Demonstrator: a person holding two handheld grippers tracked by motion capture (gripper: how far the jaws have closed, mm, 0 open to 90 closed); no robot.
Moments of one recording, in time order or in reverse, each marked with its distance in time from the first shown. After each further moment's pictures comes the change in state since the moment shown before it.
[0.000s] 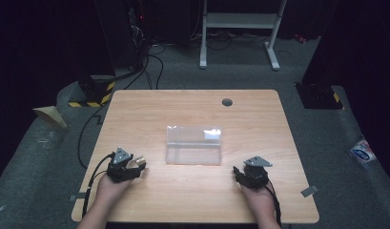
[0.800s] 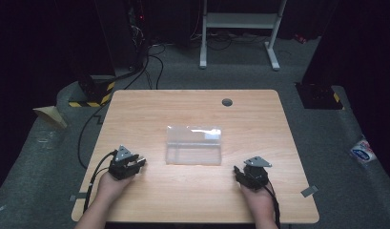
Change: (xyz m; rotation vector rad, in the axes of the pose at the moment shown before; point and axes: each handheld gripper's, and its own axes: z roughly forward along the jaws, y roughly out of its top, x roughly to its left) left arm 0.002 0.004 0.008 0.005 -0.021 0.010; right arm 0.001 0.000 0.000 -0.006 -0.035 0.009
